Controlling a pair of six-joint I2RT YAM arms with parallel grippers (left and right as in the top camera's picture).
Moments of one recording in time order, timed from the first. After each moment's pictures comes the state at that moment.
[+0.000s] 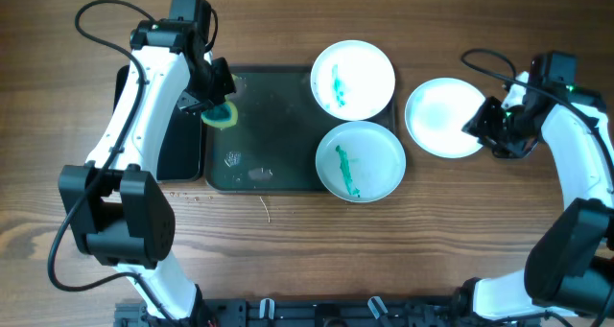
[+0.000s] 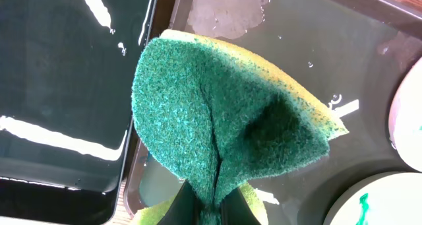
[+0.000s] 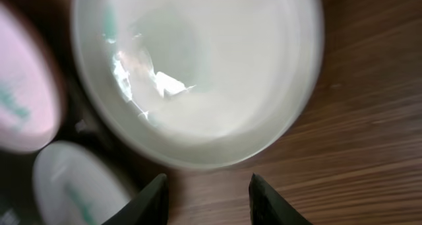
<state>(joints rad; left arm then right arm) -0.12 1.91 1.68 -1.16 0.03 -0.43 -0.26 1.66 1.20 -0.93 -0.32 0.26</state>
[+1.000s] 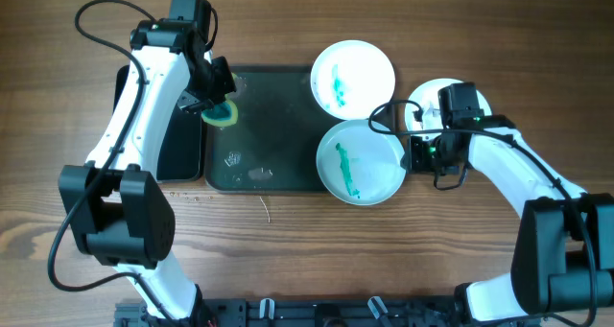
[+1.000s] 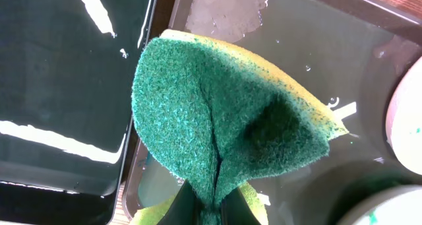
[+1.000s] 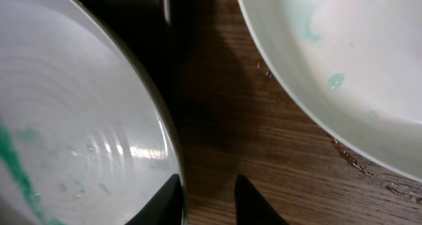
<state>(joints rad) -0.12 1.91 1.68 -1.15 0.03 -0.43 0.08 1.65 0.90 -0.66 -0.28 0.11</state>
